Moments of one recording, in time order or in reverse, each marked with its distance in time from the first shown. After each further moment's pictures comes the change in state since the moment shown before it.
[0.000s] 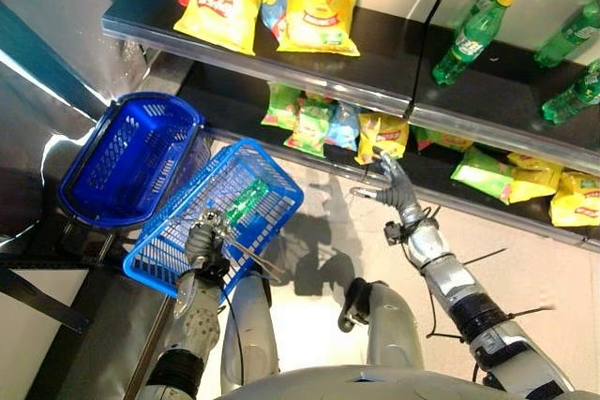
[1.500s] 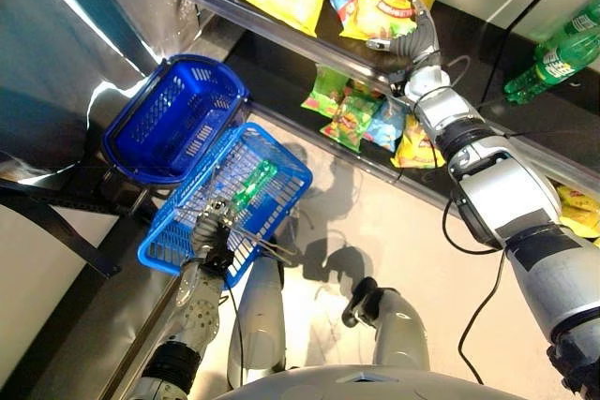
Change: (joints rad) left arm -0.025 0.067 -0.091 -0.069 -0.058 0.011 0.025; right arm -1.046 0.009 0.111 0.910 0.100 0.153 -0.157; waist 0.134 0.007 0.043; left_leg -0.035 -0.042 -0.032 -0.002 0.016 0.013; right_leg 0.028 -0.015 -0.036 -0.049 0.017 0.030
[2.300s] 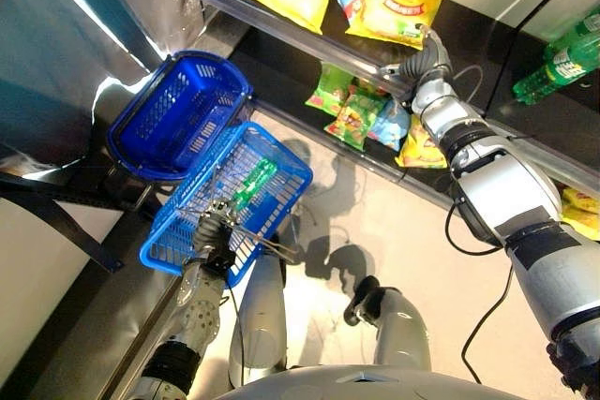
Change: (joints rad) left arm -0.002 0.009 -0.028 0.000 0.000 0.003 0.001; right arm -0.048 -0.008 0.040 0.133 -0.198 0.082 -0.006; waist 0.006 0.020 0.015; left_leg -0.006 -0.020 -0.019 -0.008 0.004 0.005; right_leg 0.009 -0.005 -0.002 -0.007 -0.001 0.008
